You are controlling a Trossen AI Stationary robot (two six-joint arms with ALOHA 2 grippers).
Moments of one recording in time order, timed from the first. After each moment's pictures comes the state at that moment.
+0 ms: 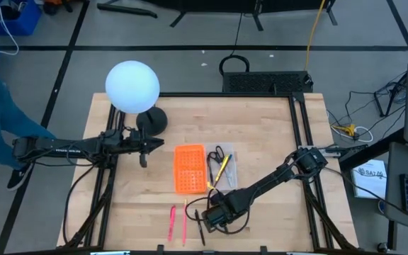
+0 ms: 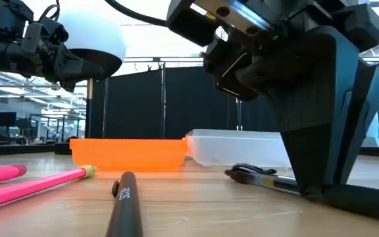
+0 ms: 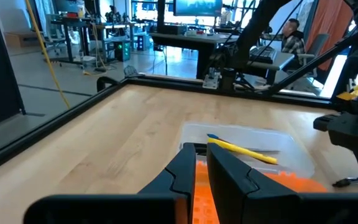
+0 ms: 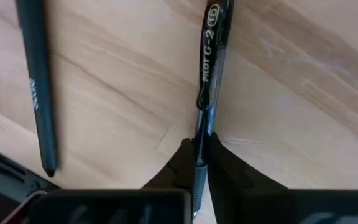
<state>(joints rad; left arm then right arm) 0.12 0.52 0.04 0.44 -0.03 -0.08 0.50 2.23 1.51 -0.81 -0.16 1.55</state>
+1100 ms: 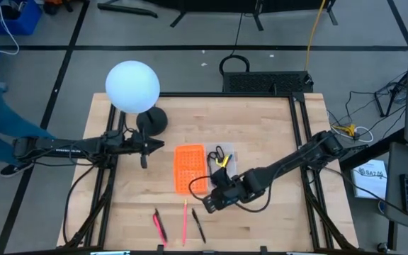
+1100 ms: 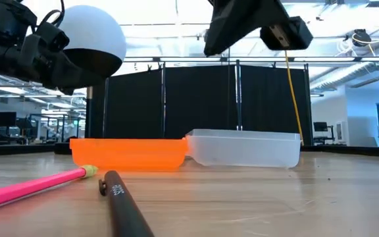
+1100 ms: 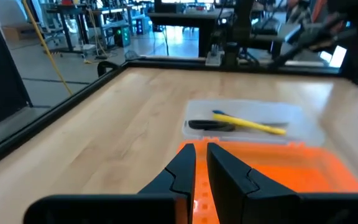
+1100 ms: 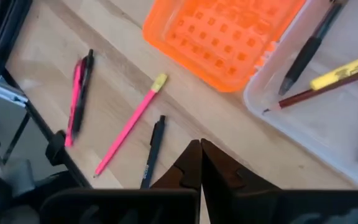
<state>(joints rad) 0.12 0.52 0.04 0.35 -0.03 -0.01 0.43 1.87 1.49 -0.65 0.24 1.34</state>
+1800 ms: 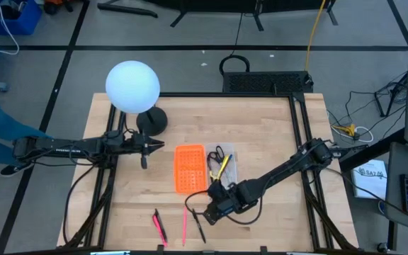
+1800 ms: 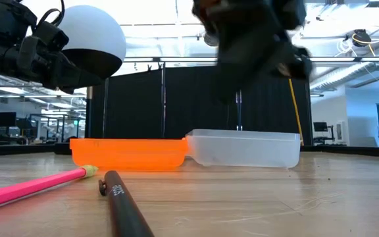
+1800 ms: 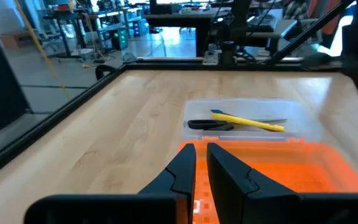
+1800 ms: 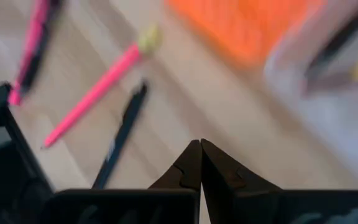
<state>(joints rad) 0.12 0.52 0.04 0.35 -0.01 0.03 0.49 1.99 1.49 -0.61 0.22 1.20</state>
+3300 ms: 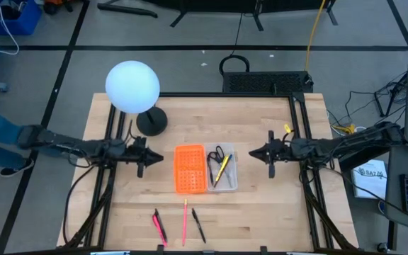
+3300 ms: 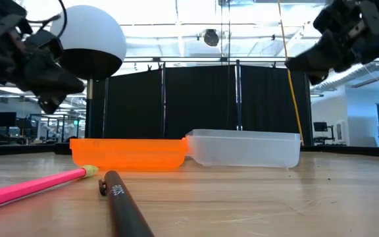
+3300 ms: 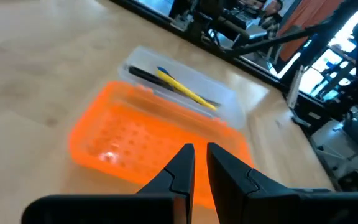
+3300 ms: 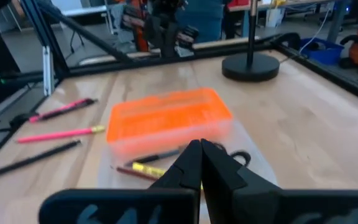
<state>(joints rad) -0.16 0.52 0.04 0.24 -0.12 -0.51 0.16 0.67 0.18 0.27 0.23 0.17</state>
